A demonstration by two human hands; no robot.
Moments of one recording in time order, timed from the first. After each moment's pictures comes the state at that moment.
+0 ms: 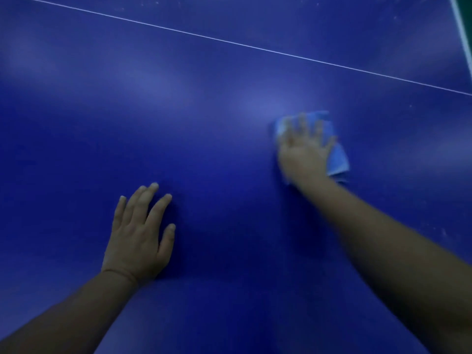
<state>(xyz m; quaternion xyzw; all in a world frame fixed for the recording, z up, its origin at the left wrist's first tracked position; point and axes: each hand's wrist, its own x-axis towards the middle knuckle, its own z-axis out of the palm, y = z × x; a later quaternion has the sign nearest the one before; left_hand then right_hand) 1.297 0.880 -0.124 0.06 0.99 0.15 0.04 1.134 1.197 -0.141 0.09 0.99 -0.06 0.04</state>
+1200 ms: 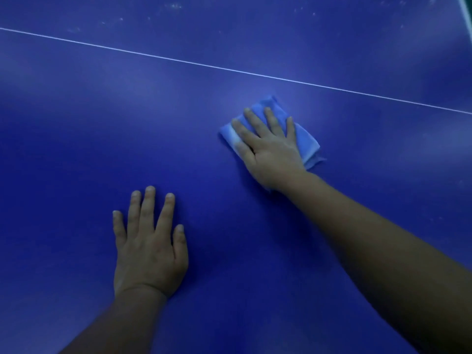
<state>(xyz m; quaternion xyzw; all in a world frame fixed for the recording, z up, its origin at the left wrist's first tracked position) 1.180 0.936 -0.139 -0.03 0.99 0.13 0.04 1.017 1.168 -0.147 -0.09 0.99 -0.06 0.07</state>
